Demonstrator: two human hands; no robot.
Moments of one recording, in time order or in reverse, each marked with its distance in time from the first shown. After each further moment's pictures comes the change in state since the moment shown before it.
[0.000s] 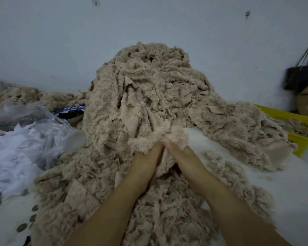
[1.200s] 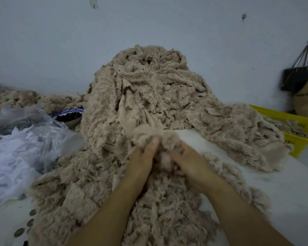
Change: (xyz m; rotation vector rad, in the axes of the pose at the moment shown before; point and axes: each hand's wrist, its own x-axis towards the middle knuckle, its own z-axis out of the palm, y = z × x) left_hand 0.004 0.002 -0.003 0.073 -0.038 0.127; right_hand -0.003 -0.018 -0.011 -0.107 -0.026 -0.042
